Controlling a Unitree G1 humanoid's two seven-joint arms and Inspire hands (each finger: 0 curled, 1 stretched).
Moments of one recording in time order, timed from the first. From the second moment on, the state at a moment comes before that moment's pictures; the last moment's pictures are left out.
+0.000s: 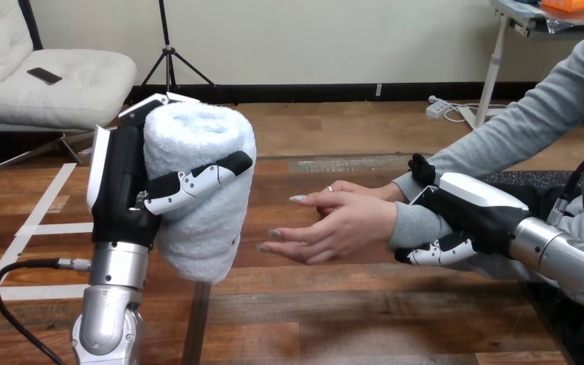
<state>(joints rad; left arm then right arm) -0.30 0.12 0.14 0.58 -0.07 -0.77 -0.14 -0.68 -0.60 0.34 1.14 -0.46 -0.69 0.22</state>
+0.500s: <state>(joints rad) -0.36 0.13 0.14 0.72 -0.07 -0.80 -0.13 -0.68 -0.60 0.34 1.14 -0.46 -0.69 0.23</state>
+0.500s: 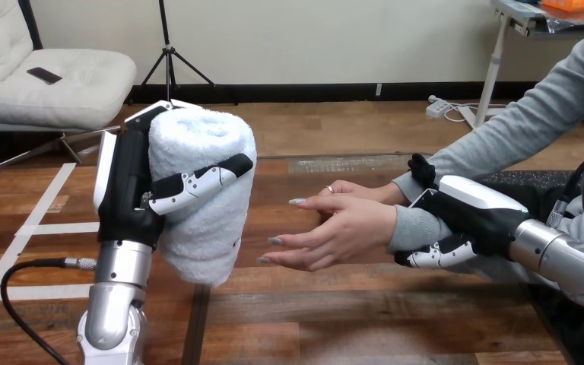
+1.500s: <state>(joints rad) -0.49 0.14 0.14 0.99 -0.05 -0.83 -0.08 -0.67 -0.60 0.34 1.14 -0.45 -0.69 0.23</state>
